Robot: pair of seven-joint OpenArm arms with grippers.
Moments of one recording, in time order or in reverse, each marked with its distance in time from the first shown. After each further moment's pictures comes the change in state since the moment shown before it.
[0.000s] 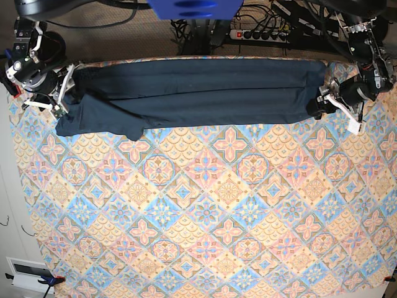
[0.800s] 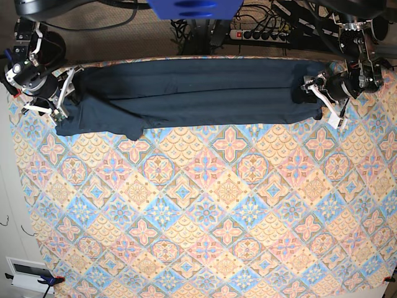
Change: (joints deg) left arm 1.8 2.2 10.1 0.5 5.0 -0.5 0.1; right arm 1.4 -0.2 0.0 0.0 0.1 0.0 0.2
